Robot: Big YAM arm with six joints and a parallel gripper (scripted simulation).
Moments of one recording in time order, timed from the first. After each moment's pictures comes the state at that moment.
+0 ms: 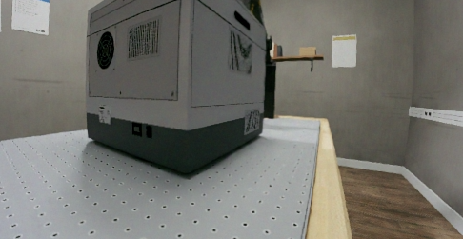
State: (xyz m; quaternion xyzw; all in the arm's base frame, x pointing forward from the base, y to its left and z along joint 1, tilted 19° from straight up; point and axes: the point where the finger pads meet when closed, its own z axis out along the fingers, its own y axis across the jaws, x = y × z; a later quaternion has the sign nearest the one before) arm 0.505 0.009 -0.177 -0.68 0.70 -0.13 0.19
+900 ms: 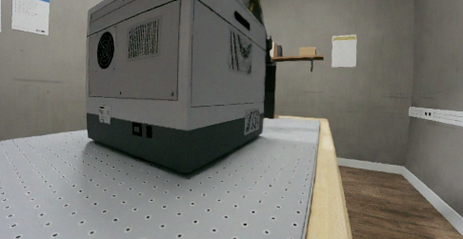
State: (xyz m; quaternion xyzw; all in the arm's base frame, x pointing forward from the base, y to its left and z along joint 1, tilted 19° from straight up) arm 0.541 0.008 -0.166 -0.67 0.70 -0.14 0.19
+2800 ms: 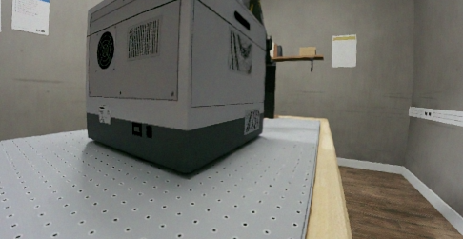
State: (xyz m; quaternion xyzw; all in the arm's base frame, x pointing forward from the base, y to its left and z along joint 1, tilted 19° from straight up) arm 0.554 0.007 -0.161 -0.67 0.69 -0.17 0.22
